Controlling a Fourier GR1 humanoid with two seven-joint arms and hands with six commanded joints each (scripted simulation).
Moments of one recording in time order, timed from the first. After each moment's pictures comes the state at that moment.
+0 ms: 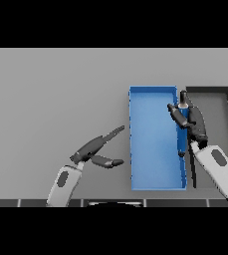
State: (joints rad) left arm -0.13 -0.04 -0.35 -1.64 -0.23 -0.47 0.11; right arm -0.36 -0.76 0.42 -1.67 -0.50 -0.50 0.57
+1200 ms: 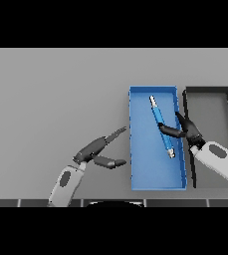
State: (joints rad) left arm -0.12 -0.05 -0.36 -1.62 -0.25 -0.45 0.10; right arm -0.72 -1.07 1.08 -1.57 -0.84 -0.45 0.61
